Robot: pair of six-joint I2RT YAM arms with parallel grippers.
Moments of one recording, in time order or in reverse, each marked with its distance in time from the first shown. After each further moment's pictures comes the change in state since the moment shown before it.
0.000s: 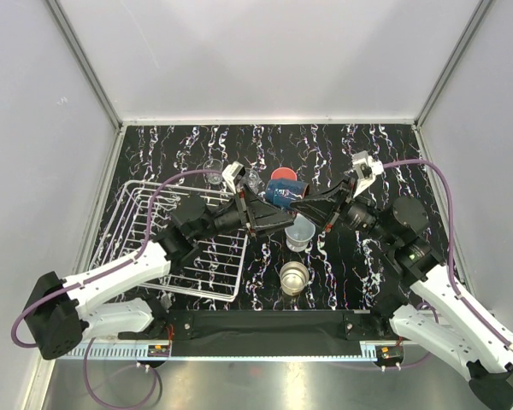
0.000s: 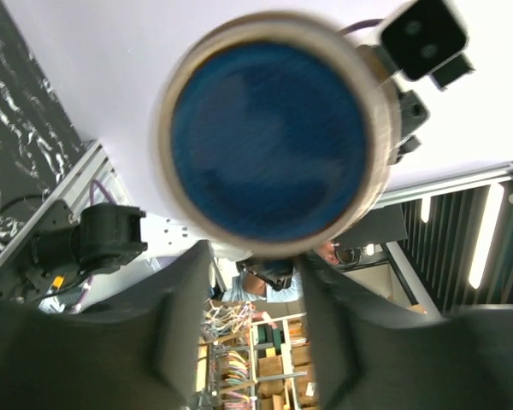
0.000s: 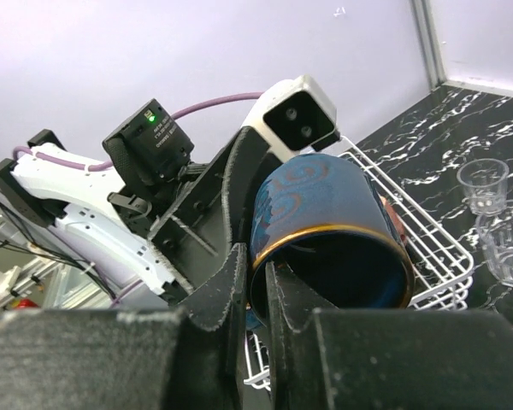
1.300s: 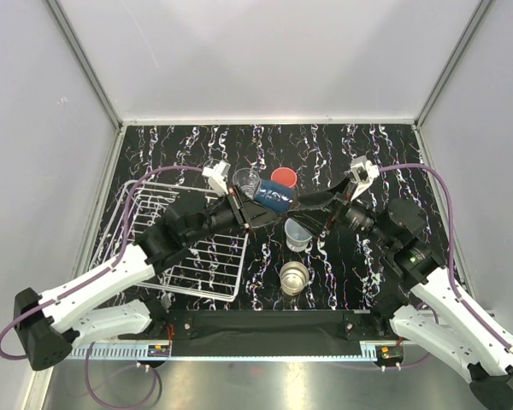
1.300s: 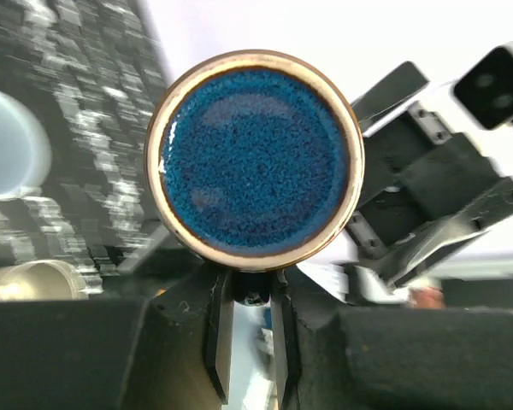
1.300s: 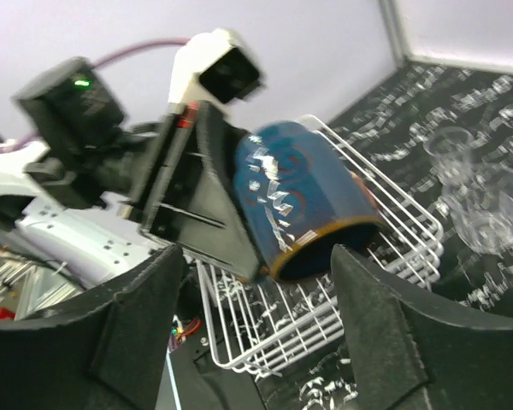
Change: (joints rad) left arm -0.020 -0.101 0.111 -0.459 -0.238 0.254; right arm 0.000 -0.024 -0.037 -0.063 0.045 -0.041
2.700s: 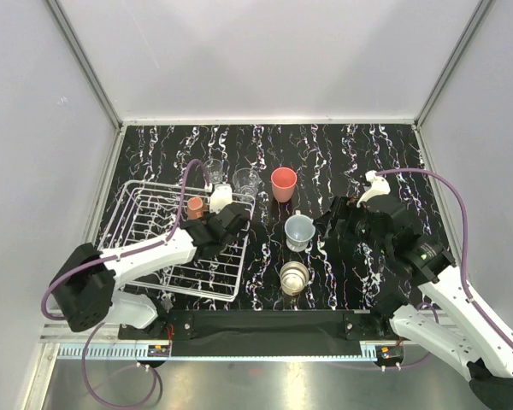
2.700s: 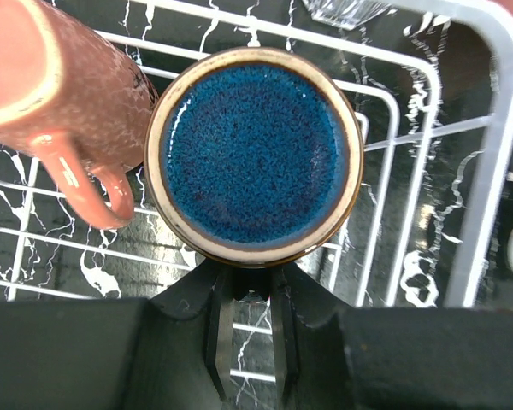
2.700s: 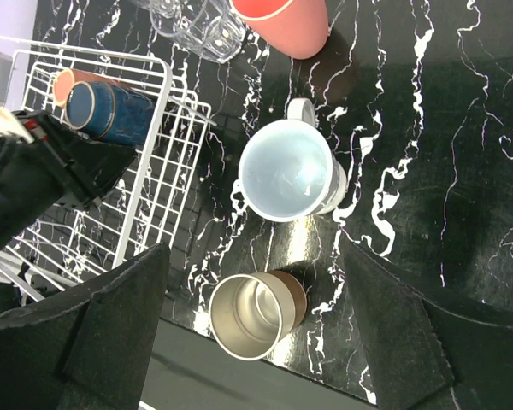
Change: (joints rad) left arm 0.003 0.325 -0.034 -0.488 -0.833 0.462; right arm 0.001 0.020 0.143 -0.813 0.537 0.079
